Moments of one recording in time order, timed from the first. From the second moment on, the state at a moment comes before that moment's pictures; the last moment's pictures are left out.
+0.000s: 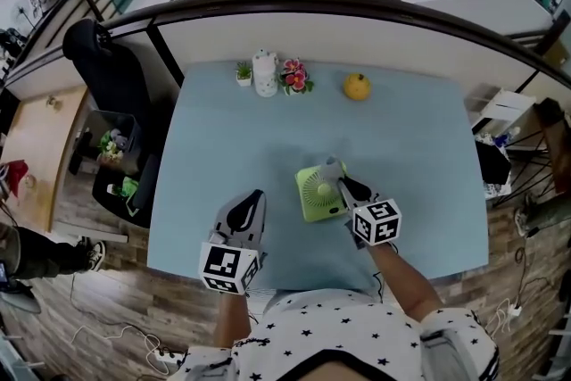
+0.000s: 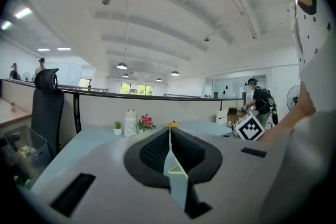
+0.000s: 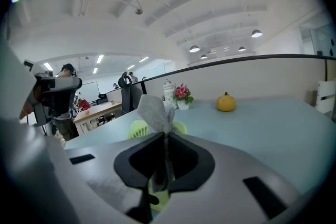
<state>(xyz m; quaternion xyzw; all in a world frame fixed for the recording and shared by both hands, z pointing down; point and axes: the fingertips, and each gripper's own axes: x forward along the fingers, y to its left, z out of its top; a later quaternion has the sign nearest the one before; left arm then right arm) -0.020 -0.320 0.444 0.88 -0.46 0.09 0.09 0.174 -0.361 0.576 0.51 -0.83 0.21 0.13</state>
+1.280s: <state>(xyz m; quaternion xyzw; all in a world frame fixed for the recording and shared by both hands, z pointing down) -0.011 -0.286 0.429 0.87 -0.48 0.09 0.08 0.153 -0.343 0.545 0.45 -0.86 0.22 0.07</state>
